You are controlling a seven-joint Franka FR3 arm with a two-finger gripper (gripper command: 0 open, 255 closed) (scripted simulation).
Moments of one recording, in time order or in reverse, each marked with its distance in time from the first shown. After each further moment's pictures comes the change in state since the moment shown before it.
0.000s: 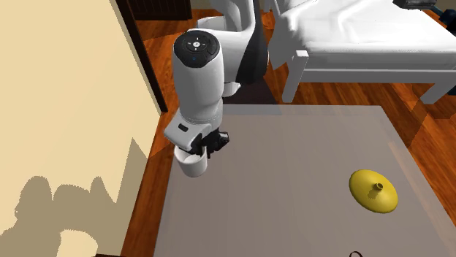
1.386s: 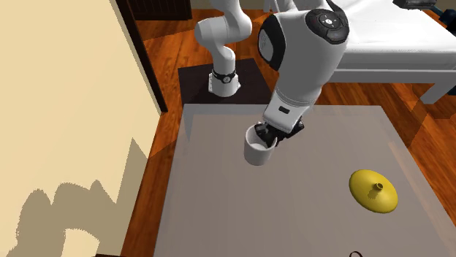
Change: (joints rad) arm 0.188 -0.035 0.164 0.012 -0.009 -0.066 0.351
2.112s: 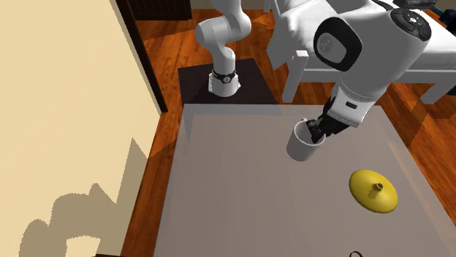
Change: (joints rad) arm 0.134 0.122 0.104 0.147 -0.007 -0.036 0.238
